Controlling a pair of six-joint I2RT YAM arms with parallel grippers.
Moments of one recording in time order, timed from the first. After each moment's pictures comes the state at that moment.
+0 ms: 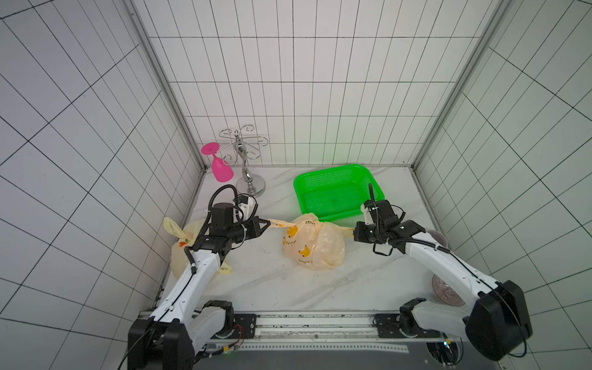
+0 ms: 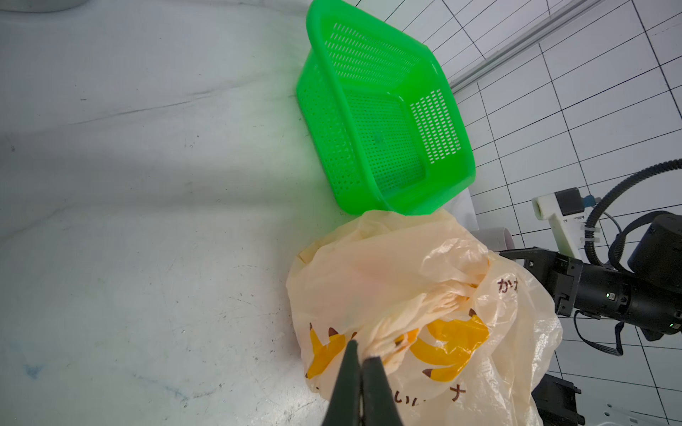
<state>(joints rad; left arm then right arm) -0.07 1.05 0.71 -0.32 0.67 -0.45 0.40 1.23 0.86 -0.61 -0.11 0.50</state>
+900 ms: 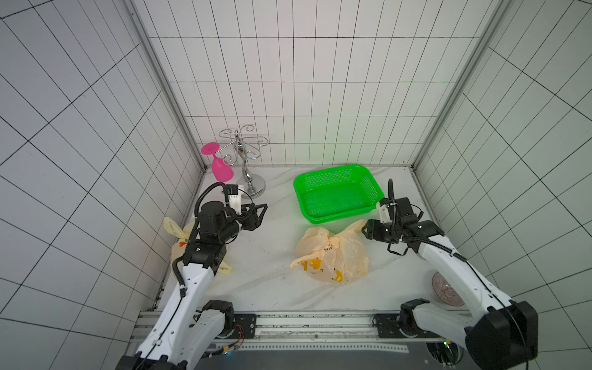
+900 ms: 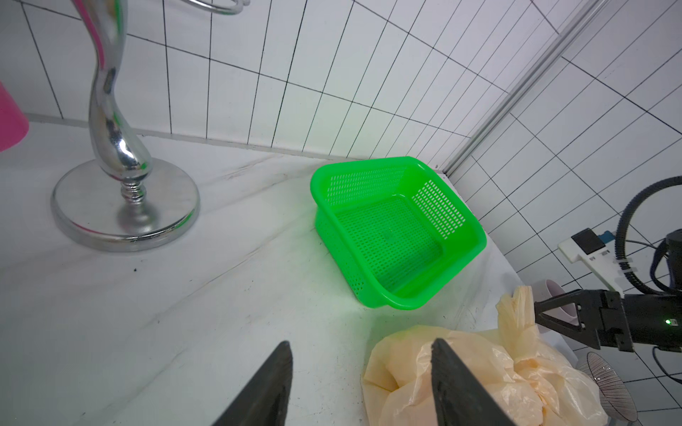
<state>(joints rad) -0.11 0.89 0.76 -0.22 0.45 -0.34 0.25 1.14 0.94 -0.80 -0.14 0.38</state>
